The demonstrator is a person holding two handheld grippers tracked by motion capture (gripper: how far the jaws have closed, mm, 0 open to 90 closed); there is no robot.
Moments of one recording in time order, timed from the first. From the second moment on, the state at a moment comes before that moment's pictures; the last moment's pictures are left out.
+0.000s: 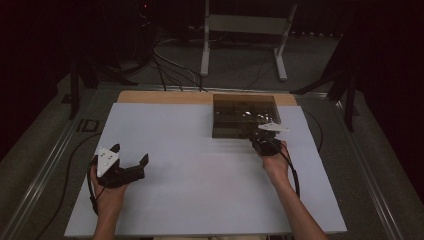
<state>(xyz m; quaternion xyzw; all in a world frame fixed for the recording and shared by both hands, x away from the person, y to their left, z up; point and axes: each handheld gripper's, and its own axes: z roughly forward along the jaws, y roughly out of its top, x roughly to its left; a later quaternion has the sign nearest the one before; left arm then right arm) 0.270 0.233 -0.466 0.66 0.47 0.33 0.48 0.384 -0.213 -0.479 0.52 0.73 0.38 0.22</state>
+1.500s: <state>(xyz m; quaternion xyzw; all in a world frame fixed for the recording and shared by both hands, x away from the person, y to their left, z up) 0.270 0.234 -0.466 0.66 0.47 0.33 0.48 0.390 -0.198 -0.475 0.51 0.74 0.38 0.23</state>
